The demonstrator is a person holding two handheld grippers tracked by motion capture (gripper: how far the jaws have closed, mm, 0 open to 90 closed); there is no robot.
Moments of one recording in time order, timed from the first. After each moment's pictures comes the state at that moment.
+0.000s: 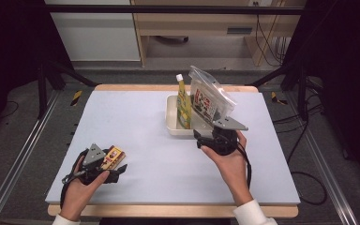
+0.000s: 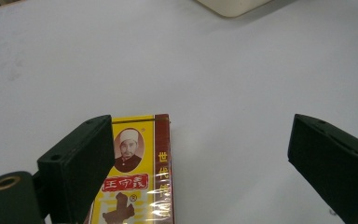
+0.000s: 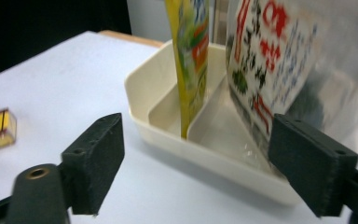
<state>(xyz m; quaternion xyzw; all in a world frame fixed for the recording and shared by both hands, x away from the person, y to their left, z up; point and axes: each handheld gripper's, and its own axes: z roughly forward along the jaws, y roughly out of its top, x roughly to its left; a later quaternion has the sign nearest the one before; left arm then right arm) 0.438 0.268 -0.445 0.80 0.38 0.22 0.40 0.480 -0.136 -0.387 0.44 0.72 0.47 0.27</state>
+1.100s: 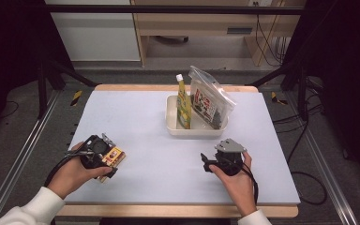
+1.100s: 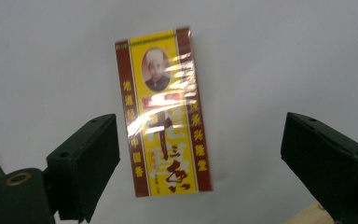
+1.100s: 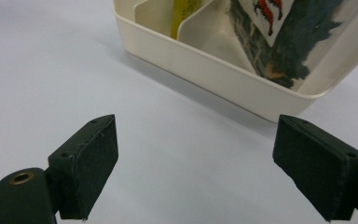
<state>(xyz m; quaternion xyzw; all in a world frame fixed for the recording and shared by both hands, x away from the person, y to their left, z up) 0.466 0.252 -0.398 0.90 0.40 0.12 0.10 0.454 -0.153 -0.443 0.42 0.77 0.39 0.28</state>
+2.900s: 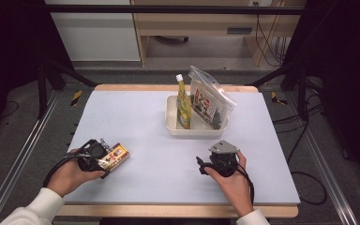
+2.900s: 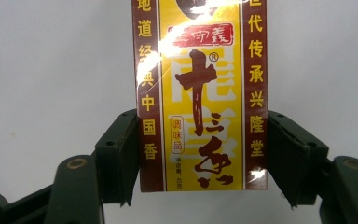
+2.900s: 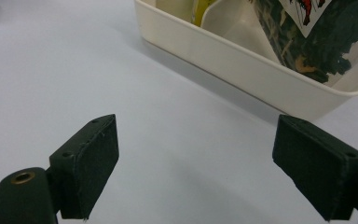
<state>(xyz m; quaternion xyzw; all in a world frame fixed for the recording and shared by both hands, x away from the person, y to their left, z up) 0.476 0.264 -0.423 0.92 0.36 0.12 0.08 0.454 -0.142 -0.448 0.41 0.79 0.38 0.27</state>
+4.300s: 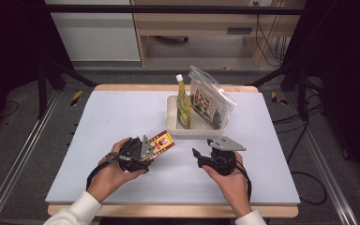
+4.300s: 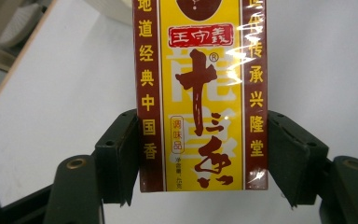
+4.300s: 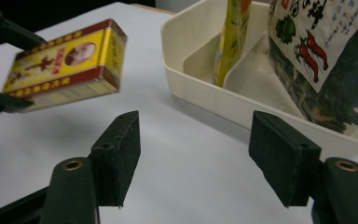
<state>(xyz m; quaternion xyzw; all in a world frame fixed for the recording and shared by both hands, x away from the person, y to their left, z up) 0.465 0.147 -0.409 0.92 0.19 0.27 0.22 0.449 -0.135 -0.423 0.40 0.74 0.48 0.24</state>
